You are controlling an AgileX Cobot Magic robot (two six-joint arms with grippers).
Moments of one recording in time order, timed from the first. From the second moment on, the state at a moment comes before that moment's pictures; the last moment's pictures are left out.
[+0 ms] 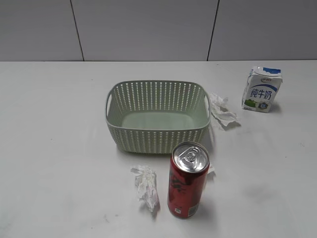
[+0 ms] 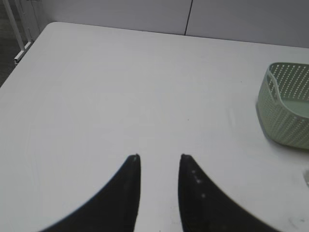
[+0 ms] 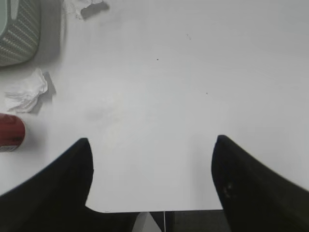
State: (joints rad) left arm 0.08 -0.01 -0.50 -0.14 1.04 0.08; right arm 0.05 0.82 -0.77 0.14 1.01 0.06
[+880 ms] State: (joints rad) left arm 0.08 -0.01 -0.50 -0.14 1.04 0.08; right arm 0.64 1.41 -1.14 0.24 1.05 0.12
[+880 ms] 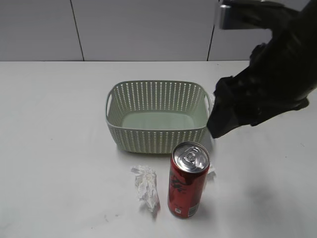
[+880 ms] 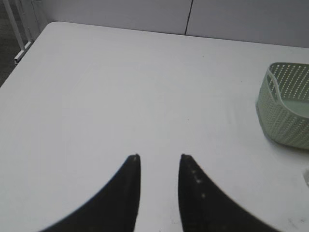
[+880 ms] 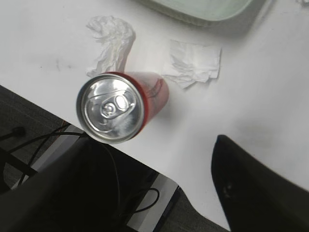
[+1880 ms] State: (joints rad) left arm 0.08 -0.01 -0.50 -0.14 1.04 0.08; right arm 0.76 1.81 -1.23 0.25 1.05 0.19
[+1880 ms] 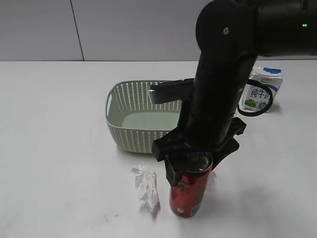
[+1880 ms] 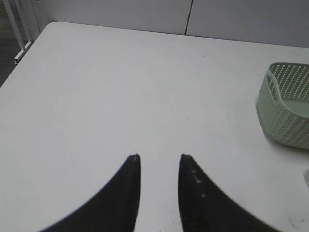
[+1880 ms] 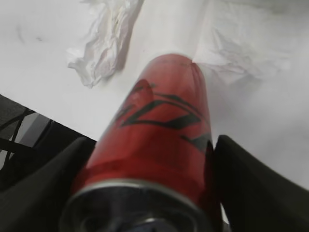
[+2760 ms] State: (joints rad) left arm 0.08 -0.01 -0.50 -0.14 1.04 0.08; right arm 0.76 1.72 -1.56 0.12 1.20 0.06
